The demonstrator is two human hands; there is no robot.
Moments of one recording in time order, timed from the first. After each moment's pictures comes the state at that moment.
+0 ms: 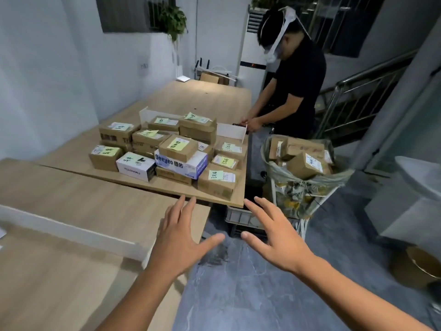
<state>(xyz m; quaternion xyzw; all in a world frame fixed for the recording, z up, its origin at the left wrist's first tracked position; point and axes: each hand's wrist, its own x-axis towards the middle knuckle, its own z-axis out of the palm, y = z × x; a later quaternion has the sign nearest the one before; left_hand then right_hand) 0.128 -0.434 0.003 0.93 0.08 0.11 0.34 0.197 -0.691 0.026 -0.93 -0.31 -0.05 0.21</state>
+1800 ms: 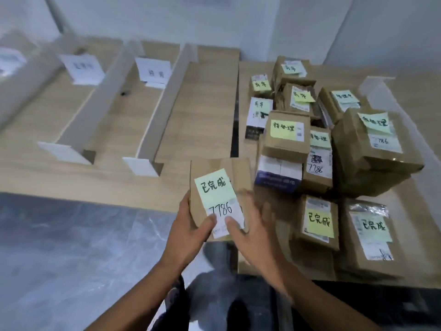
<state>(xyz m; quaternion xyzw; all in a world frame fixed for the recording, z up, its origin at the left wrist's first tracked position) 0.512 -0.614 -0.113 0.47 0.66 0.39 0.44 0.698 -0.596 -0.117 -0.60 -0.70 0.28 0.28</state>
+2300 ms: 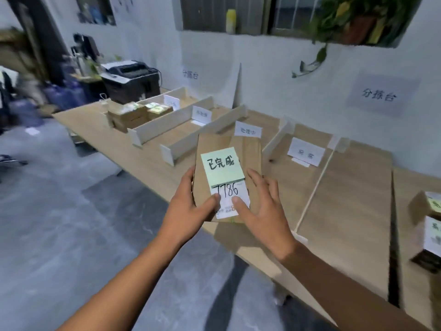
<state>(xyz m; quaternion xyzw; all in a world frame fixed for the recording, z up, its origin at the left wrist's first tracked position) 0.101 -0.662 0.028 0.41 0.71 0.55 0.16 0.258 -0.538 0.012 -0.27 -0.82 0.33 0.38</state>
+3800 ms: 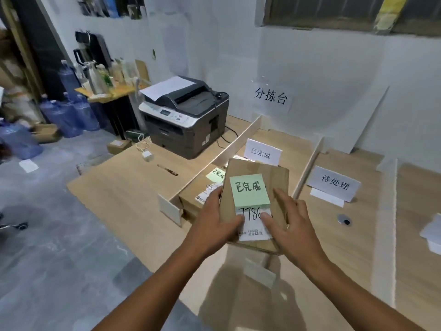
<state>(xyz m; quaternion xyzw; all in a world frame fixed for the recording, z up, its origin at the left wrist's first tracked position) -0.924 -0.372 -0.011 0.42 0.72 0.47 0.29 -0.735 -0.265 -0.019 -0.39 -0.79 0.35 0.31</state>
